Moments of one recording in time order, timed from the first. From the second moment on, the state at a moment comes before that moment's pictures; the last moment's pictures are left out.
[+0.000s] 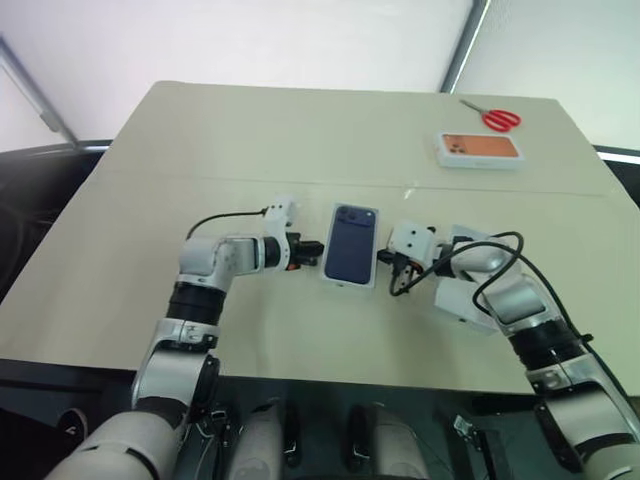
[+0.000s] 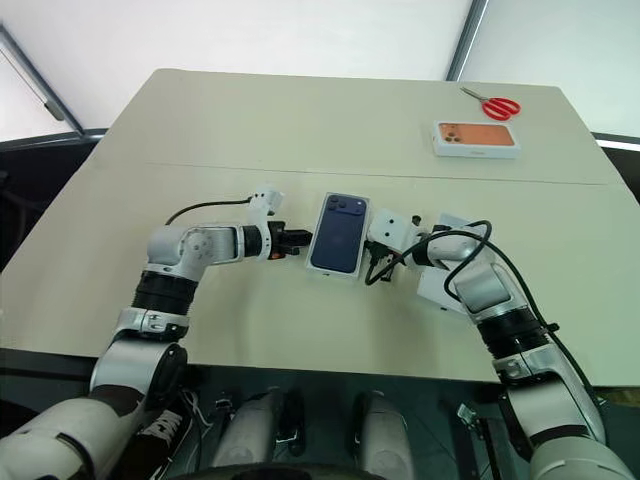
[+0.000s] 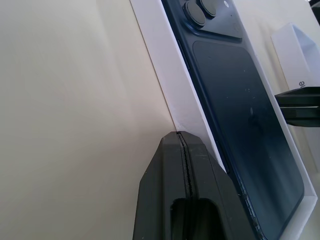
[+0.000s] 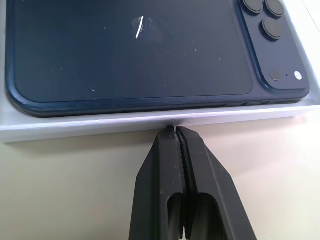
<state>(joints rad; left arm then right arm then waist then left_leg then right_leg) -0.81 0.16 -0.03 0.39 -0.46 1.05 -0.53 -0.52 -0.66 0.22 0.14 -0.07 0.25 0.93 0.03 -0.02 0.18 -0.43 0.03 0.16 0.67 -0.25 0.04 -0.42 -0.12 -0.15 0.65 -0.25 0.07</state>
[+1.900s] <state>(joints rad) -0.61 0.39 0.02 0.09 -0.40 0.70 -0.79 -0.42 -0.91 0.01 0.08 0.16 0.57 1.06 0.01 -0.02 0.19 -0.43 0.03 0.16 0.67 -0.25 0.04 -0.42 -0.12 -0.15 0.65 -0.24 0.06</state>
